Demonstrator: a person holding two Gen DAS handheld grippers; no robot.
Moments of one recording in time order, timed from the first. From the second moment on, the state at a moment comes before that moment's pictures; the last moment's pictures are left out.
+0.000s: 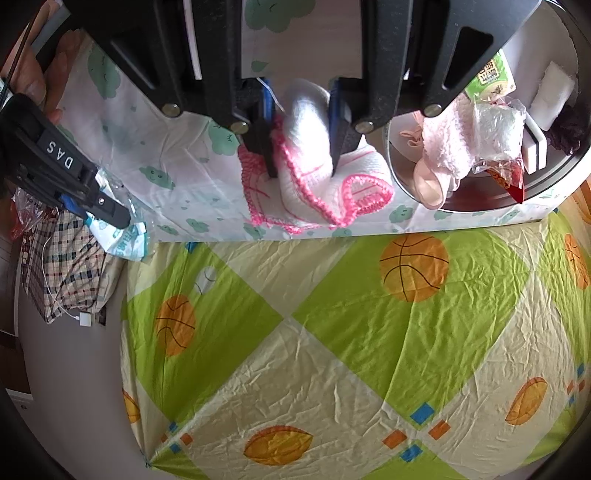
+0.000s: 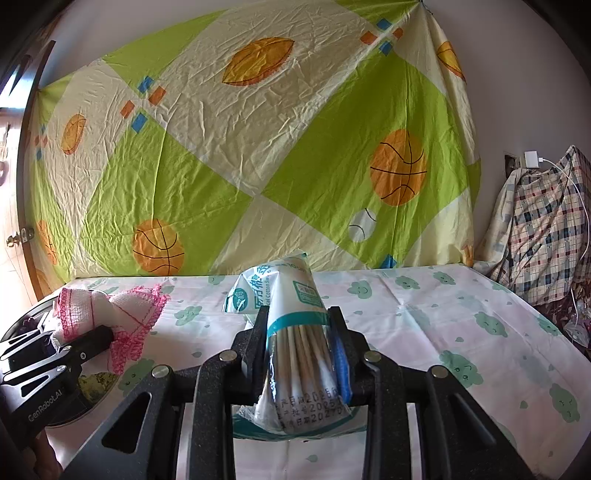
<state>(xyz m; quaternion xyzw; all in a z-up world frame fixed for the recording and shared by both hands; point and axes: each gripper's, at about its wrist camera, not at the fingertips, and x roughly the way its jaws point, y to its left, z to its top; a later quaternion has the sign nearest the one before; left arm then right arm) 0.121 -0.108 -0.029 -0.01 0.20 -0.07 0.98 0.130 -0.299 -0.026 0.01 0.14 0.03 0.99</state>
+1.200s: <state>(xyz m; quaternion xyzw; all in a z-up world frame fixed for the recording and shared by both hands) 0.078 -0.084 -0.024 -0.01 0.15 -0.03 0.99 0.097 -0.258 -0.027 -0.01 0.13 0.07 0.99</state>
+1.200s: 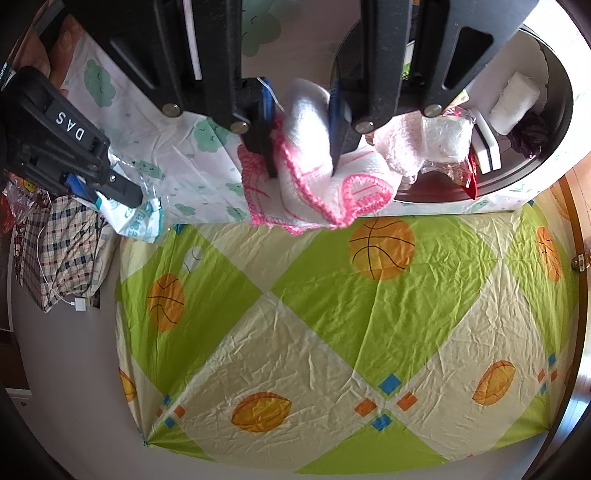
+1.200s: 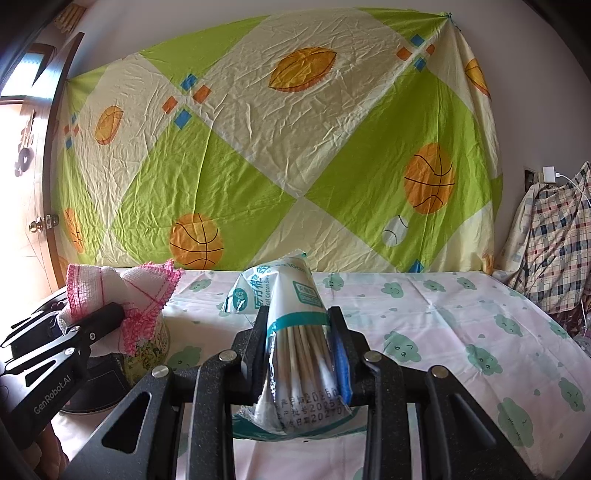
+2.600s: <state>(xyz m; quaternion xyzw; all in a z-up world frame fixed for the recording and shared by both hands) 0.054 -0.035 -0.025 -0.02 0.14 0.00 0.99 0.083 -0.217 -0.029 0.01 0.13 0.13 0.98</state>
